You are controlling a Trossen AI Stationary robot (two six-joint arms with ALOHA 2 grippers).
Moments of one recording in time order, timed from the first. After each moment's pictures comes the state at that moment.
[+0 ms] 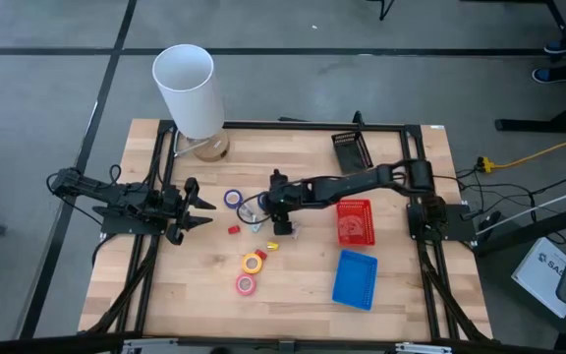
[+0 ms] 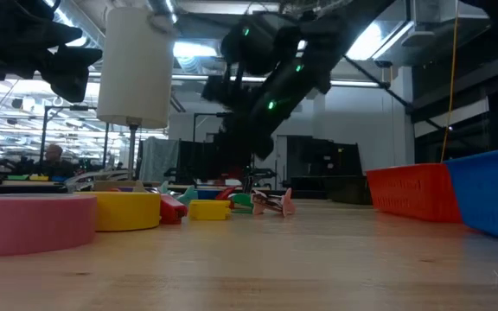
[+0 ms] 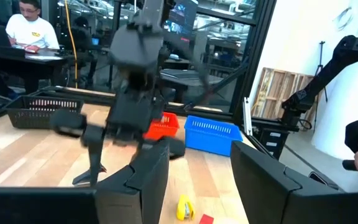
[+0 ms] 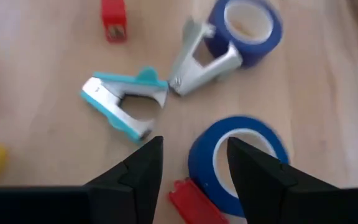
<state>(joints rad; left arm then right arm) -0.27 0.02 0.01 0.08 -0.18 -0.19 -0.01 2.10 1.34 -0.08 0.06 -0.21</state>
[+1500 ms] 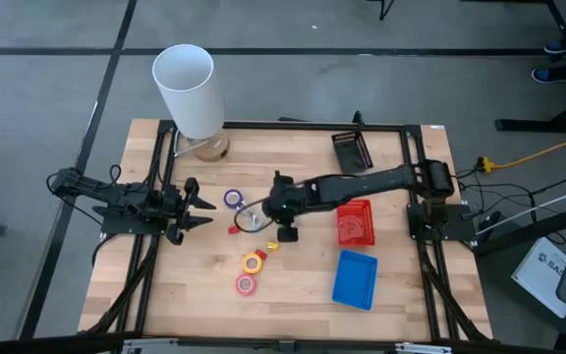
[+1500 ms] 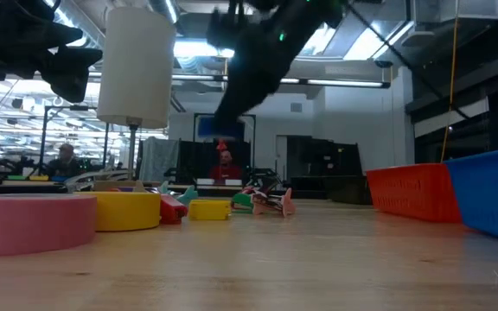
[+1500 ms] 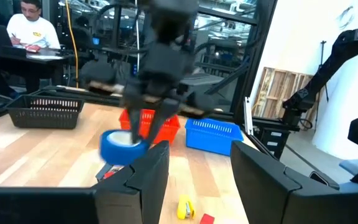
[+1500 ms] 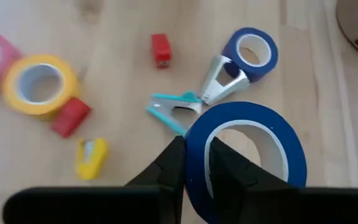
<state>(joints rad) -0.27 0.02 0.01 0.08 -0.18 -0.19 0.08 1.95 1.50 -0.45 0.10 -0.09</state>
